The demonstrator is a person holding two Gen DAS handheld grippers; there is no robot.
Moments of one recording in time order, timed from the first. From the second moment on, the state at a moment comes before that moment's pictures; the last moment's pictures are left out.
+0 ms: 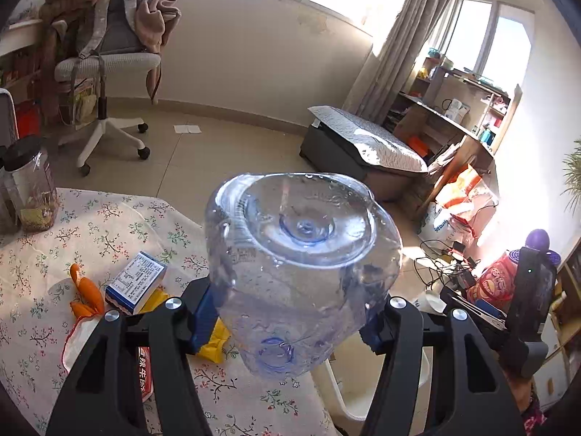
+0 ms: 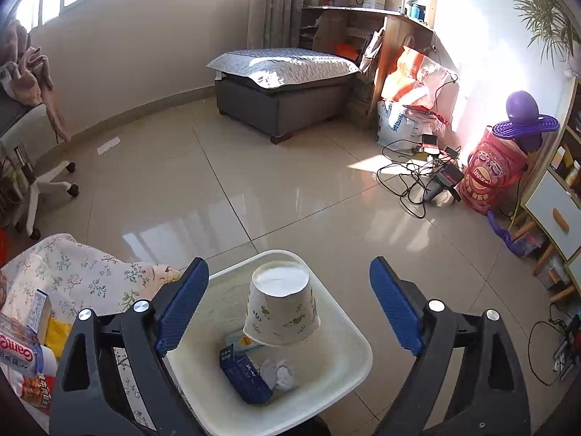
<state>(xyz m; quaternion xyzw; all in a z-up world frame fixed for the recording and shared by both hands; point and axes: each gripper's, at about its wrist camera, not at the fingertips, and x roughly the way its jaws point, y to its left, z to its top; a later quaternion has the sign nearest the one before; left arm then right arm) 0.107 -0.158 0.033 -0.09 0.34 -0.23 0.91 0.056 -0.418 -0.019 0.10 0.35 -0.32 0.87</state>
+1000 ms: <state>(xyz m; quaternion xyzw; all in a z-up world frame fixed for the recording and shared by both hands) 0.094 -0.349 -0.003 -0.02 0.41 -0.35 0.84 -0.006 -0.512 -0.004 0.20 0.28 -0.42 0.84</state>
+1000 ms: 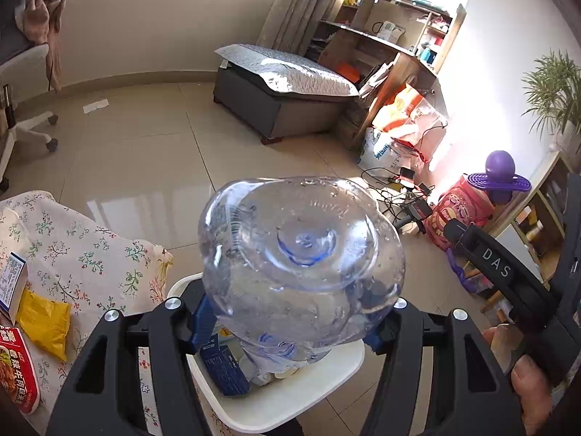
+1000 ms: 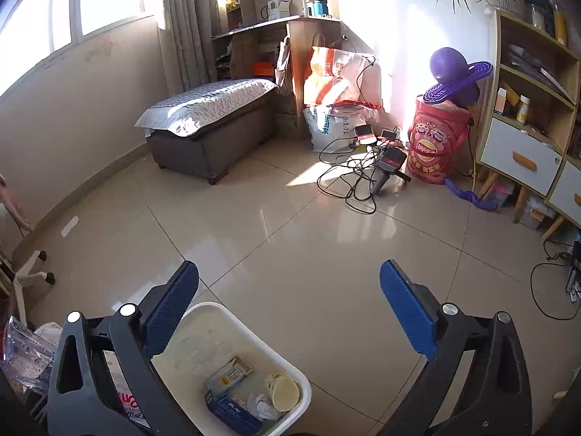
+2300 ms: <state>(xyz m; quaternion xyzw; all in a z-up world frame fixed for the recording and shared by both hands) 0.147 -0.148 0.002 -0.05 0.43 -0.09 0.90 0.092 -0.333 0.006 0.07 0.30 -0.24 0.92</state>
